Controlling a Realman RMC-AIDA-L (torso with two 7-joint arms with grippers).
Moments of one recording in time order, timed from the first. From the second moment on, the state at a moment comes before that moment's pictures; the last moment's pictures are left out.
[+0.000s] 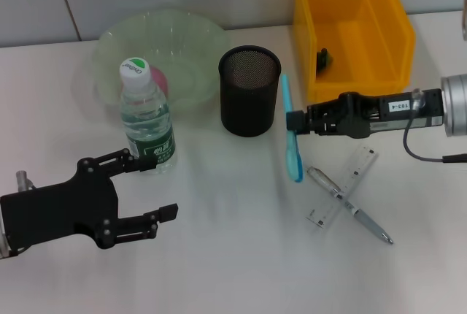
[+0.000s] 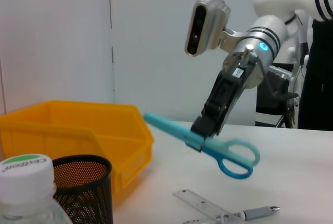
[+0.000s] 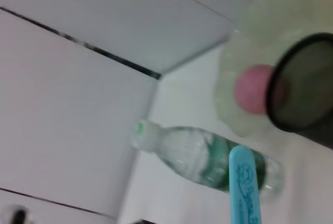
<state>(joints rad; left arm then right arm) -0.33 -2.06 1.01 0.73 1.69 1.59 -1.06 0.61 2.00 -0.75 -0.64 -1.96 -1.61 2.35</state>
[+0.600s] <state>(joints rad) -0.34 -2.06 1.01 0.73 1.70 1.59 -1.06 0.61 2.04 -0.74 -0.40 -1.69 -1.62 2.18</state>
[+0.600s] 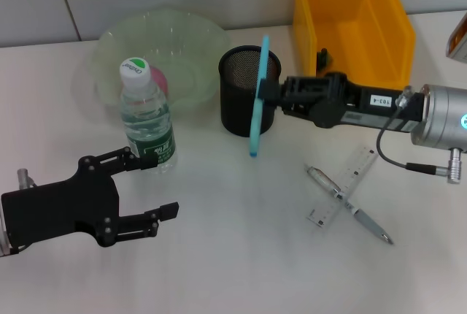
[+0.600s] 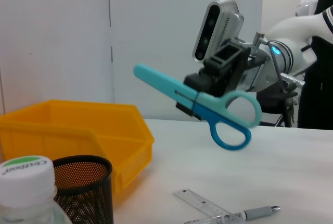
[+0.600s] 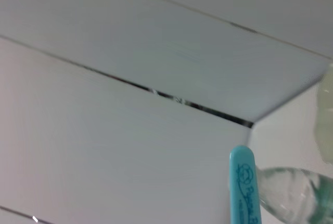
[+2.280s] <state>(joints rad) -0.34 -2.06 0.96 0.77 1.69 1.62 -1.15 0.53 2.08 -0.87 -0.46 -1.28 -1.62 1.30</state>
